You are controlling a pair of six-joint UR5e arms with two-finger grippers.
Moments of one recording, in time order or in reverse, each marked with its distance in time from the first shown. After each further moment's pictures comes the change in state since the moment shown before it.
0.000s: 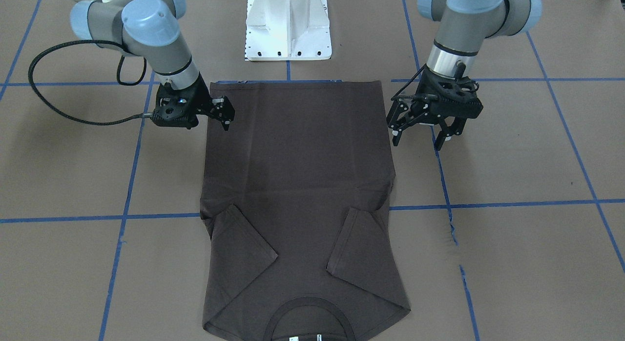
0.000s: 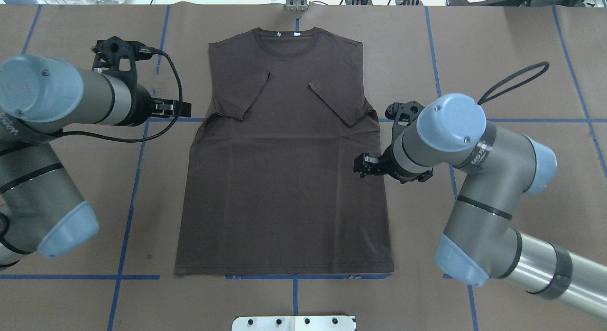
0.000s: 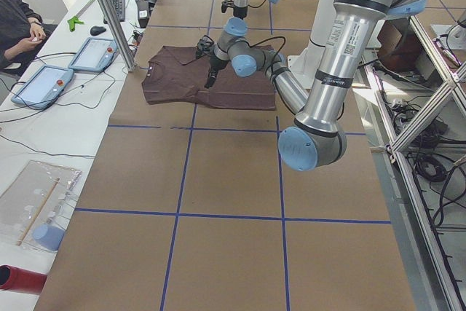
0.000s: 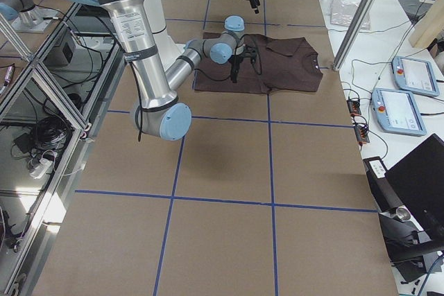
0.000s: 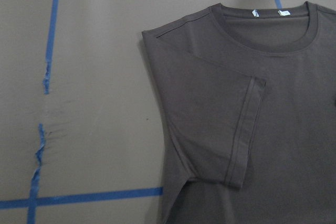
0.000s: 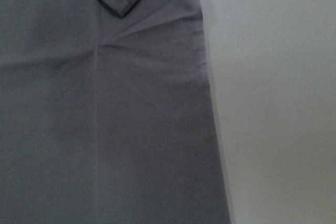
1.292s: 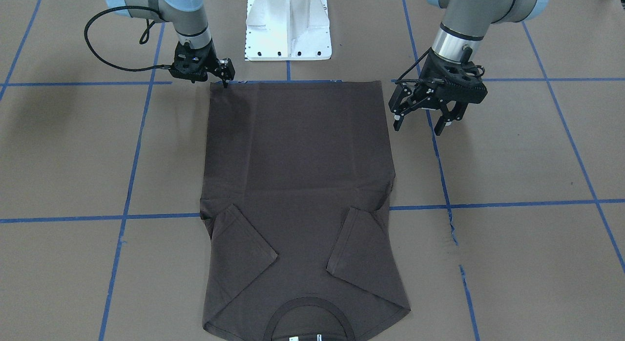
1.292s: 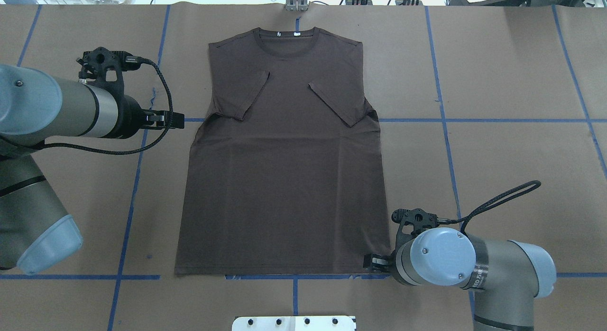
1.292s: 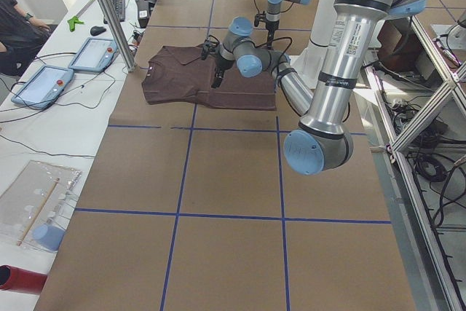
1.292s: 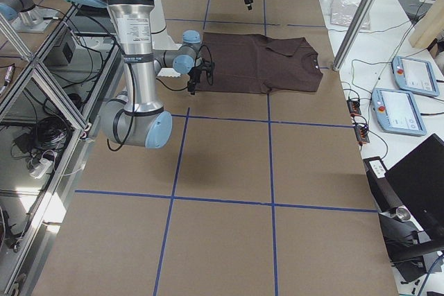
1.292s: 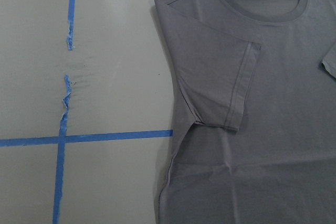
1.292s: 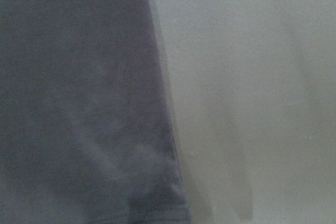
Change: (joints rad) left arm 0.011 0.019 -0.025 -0.001 -0.021 -0.041; right arm -0.297 -0.161 0.073 0.000 -0.144 0.231
